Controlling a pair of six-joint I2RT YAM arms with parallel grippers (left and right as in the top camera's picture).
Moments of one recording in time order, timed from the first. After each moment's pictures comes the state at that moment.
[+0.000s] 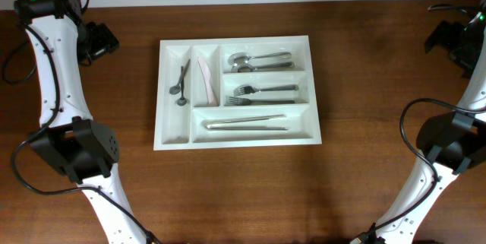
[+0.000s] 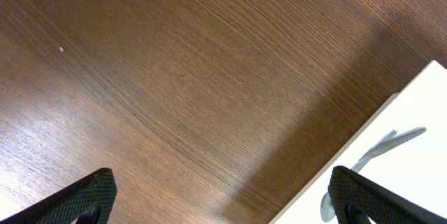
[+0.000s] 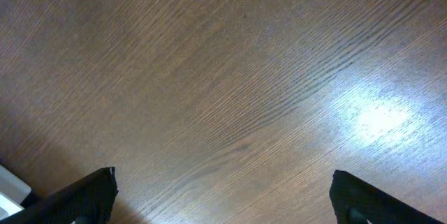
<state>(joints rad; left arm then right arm) 0.20 2.30 2.52 -1.58 -0.14 -0.43 -0.46 2.39 2.70 -1.63 -0.01 0.35</state>
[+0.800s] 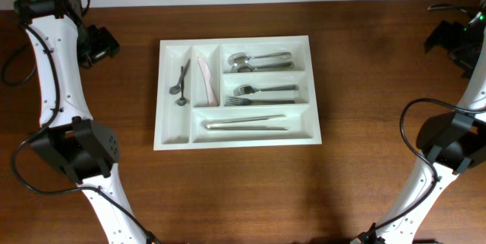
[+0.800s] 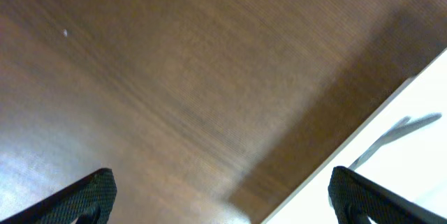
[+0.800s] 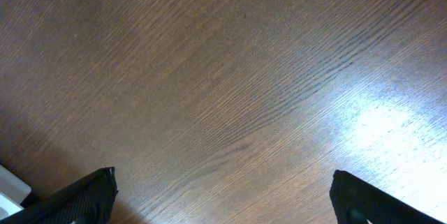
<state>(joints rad) 0.20 2.30 2.52 -1.63 -0.14 -0.43 -0.46 2.39 2.70 -1.63 -0.01 0.35</state>
